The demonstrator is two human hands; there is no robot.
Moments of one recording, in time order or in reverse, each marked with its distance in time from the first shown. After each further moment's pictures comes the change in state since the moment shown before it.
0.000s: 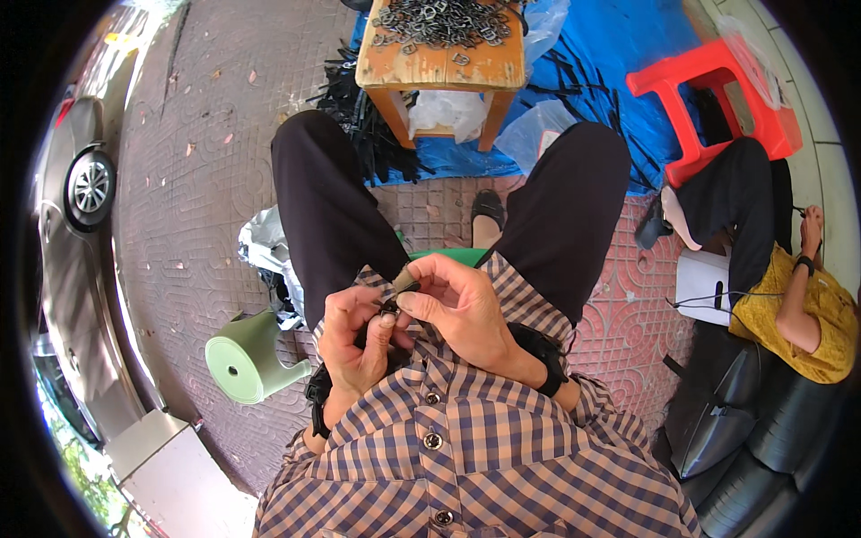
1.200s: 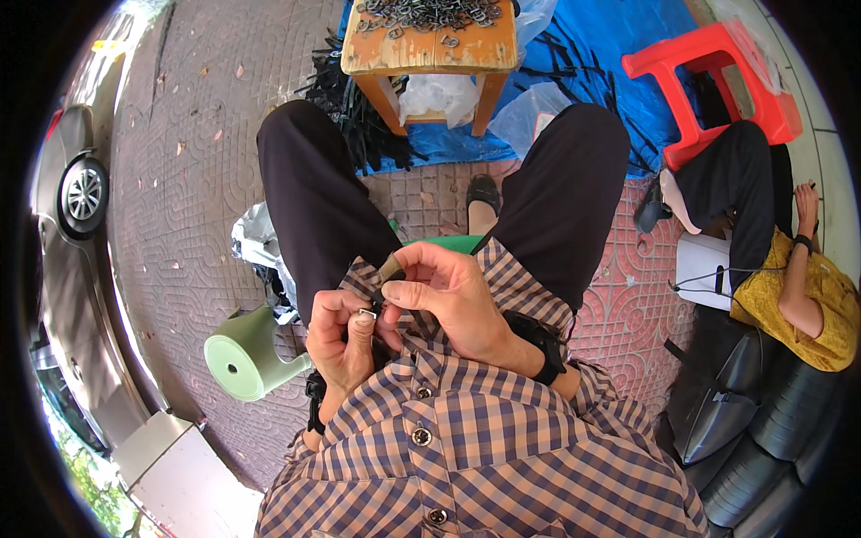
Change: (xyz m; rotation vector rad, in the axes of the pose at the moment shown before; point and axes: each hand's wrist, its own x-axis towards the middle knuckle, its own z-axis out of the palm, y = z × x) left_hand -0.001 -0.014 -0.006 -0.270 -0.062 -0.002; right_hand 0.006 0.005 0.001 0.243 -0.012 0.117
